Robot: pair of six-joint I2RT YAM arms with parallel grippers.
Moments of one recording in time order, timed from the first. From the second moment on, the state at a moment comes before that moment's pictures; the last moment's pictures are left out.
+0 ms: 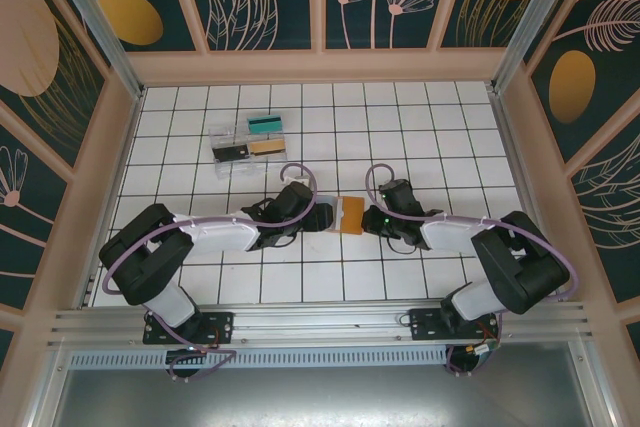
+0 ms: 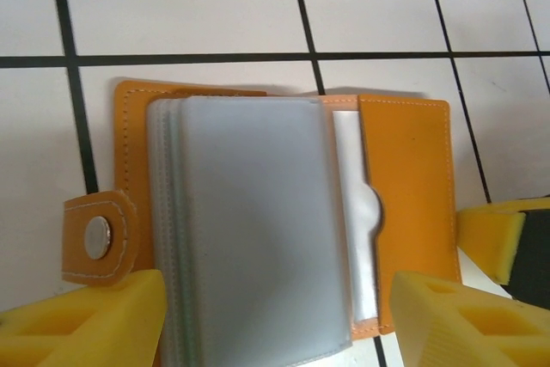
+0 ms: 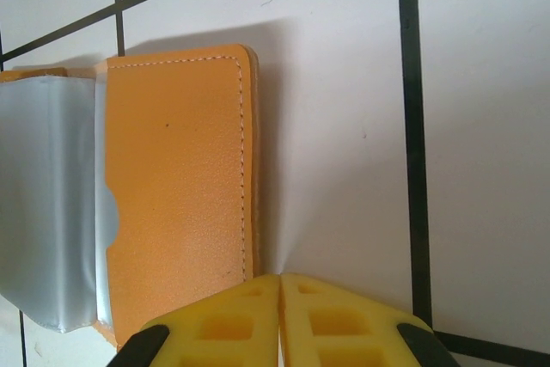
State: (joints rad) left arm -0.86 1.62 0.73 0.10 -0.06 -0.79; right arm 0.56 1.45 0.48 0.07 -0.19 0.73
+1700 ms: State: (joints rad) left arm -0.86 1.65 0.75 0.19 0.04 -0.79; right arm 0.57 1.31 0.48 0.04 -0.14 0.73
